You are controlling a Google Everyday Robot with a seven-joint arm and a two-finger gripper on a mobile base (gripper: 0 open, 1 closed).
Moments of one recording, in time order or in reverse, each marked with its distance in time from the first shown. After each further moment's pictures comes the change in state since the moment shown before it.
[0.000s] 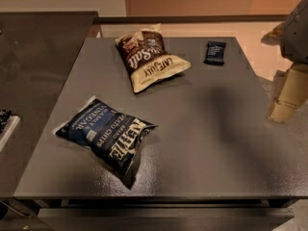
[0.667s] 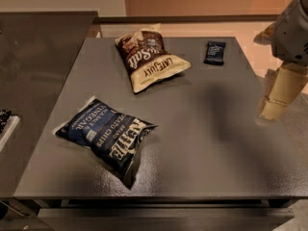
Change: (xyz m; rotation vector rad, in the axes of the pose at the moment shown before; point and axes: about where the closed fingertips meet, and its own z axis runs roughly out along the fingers) arm -0.010 -0.005 0.009 -0.004 -0.019 -0.006
